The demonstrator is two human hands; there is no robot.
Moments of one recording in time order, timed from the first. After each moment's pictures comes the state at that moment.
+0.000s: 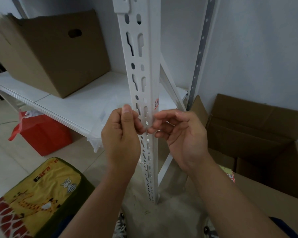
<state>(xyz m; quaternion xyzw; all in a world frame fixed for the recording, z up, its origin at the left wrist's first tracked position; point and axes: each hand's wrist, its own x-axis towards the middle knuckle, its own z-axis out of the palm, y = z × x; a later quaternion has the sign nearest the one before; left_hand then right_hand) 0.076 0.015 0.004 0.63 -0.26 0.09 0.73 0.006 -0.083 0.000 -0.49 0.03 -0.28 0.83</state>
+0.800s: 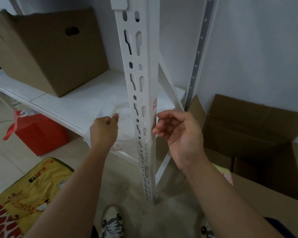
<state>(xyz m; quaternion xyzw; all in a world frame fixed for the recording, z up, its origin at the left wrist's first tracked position) 0.181 0.010 -0.048 0.87 -0.11 -0.02 0.48 0.012 -0.087 -0.010 -0.49 0.09 -0.33 0.80</state>
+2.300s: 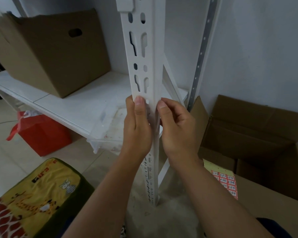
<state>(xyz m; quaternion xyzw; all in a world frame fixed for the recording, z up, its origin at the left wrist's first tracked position) 0.084 -0.013 0.008 0.63 -0.33 -0.04 0.70 0.024 -0.064 0.013 -0.64 0.15 -0.44 0.61</state>
